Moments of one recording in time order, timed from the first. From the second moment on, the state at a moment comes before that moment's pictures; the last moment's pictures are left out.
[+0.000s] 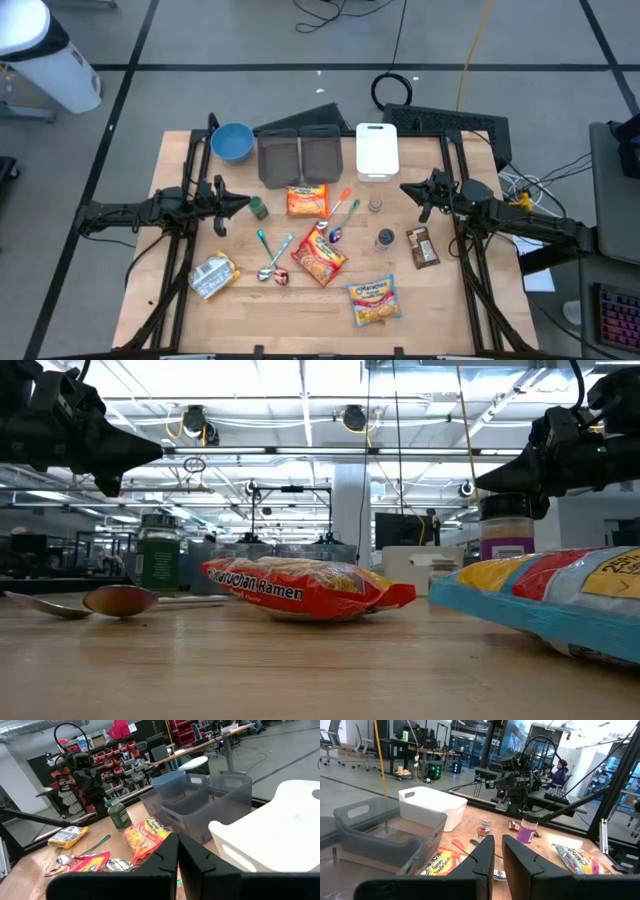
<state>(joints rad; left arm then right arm) 0.02 0.03 0.02 0.06 -0.16 -0.21 -0.31 0.16 0.01 0.10 0.05 0.35</state>
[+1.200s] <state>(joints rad) 0.02 0.02 0.02 0.06 -0.16 -0.21 0.23 0.74 0.07 0.81 0.19 0.02</state>
